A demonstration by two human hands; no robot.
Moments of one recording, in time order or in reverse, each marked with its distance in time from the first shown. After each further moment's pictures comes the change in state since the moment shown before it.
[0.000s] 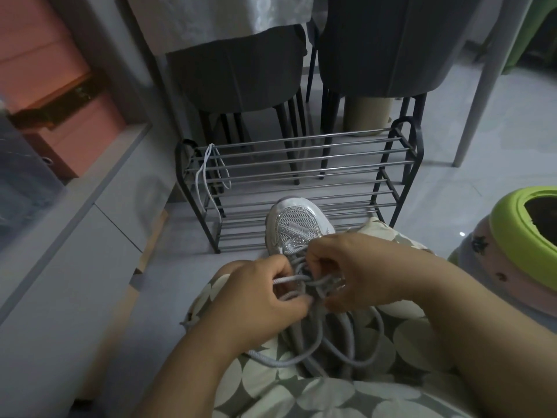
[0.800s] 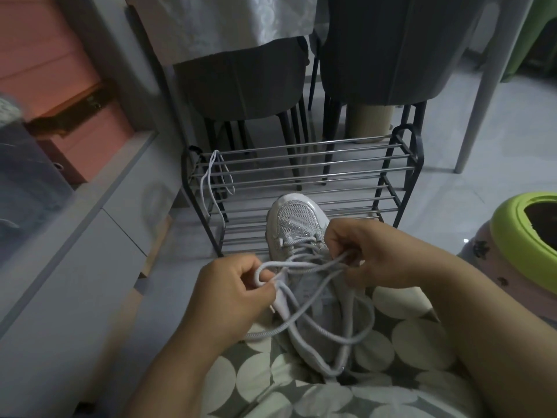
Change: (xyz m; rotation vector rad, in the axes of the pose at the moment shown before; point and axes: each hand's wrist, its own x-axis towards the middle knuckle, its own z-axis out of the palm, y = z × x) left_hand -0.011 -0.015 -0.014 -0.285 0.231 -0.080; right_hand -0.005 0.025 -0.003 0.322 0.141 0.065
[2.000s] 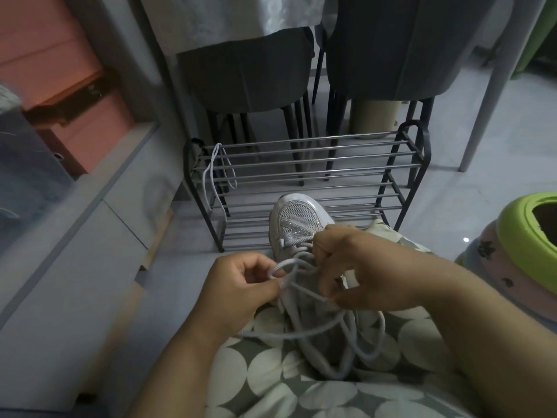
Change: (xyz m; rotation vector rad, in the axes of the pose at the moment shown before) left_hand 0.010 -0.012 0.010 -0.439 -0.132 -0.053; right_hand 0.002 -0.022 0.012 -0.225 -0.113 -0.341
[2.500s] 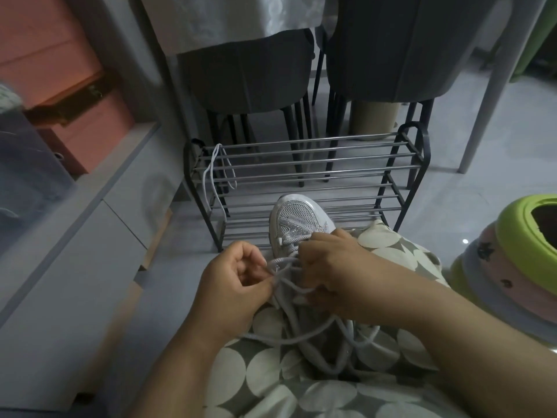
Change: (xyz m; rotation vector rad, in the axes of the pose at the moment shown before) left_hand -0.004 0.002 0.000 0.022 0.131 0.035; right_hand 0.014 -0.017 0.023 -0.303 0.135 -0.007
